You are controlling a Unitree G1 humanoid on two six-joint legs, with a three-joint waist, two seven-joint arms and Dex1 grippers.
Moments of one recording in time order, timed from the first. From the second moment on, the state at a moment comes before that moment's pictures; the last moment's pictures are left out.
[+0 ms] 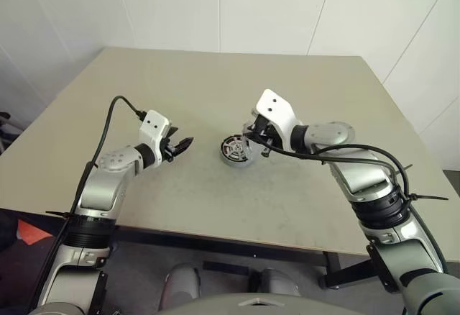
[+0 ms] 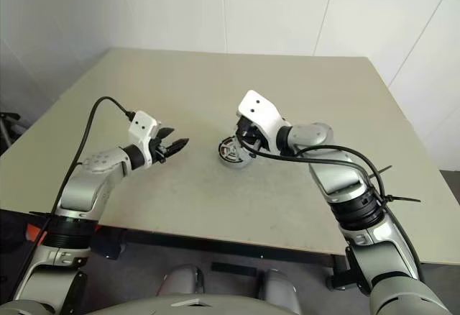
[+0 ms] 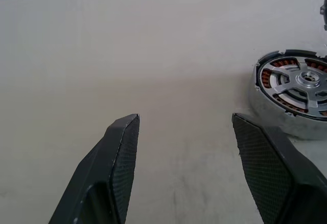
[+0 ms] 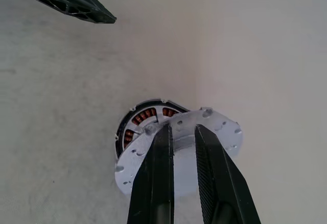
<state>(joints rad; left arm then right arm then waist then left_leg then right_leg) -0.35 0.44 0.01 -0.02 -0.22 0.51 -0.58 -0.59 -0.49 0.29 -0.25 0.05 0.80 0.80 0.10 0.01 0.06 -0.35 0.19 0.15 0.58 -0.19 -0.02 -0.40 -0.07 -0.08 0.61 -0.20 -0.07</state>
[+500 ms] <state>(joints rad) -0.33 0.48 0.06 -0.03 -0.22 0.51 -0.56 -0.61 -0.29 0.35 0.10 0.03 0.67 0.68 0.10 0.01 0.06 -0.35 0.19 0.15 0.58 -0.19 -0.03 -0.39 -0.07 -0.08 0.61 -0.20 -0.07</state>
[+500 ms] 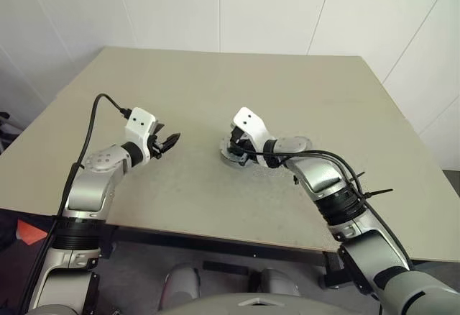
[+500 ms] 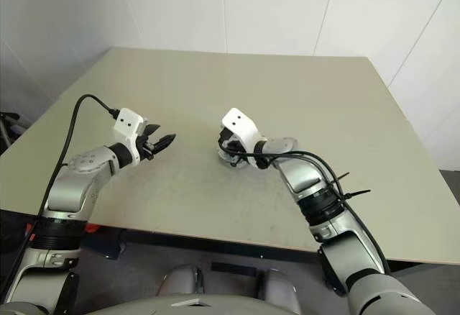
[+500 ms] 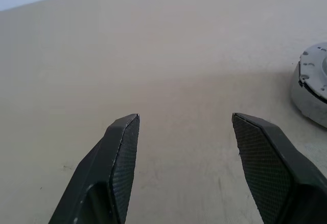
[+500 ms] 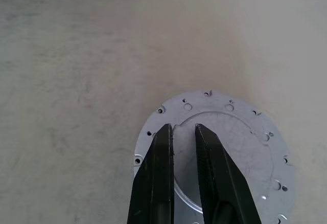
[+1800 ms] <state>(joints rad) -0.37 0.47 0.03 0.02 -0.20 0.46 -0.57 -0.55 -0.24 0.23 0.26 0.06 0.45 0.67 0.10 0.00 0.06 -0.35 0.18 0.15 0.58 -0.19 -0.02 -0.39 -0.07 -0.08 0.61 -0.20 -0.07</state>
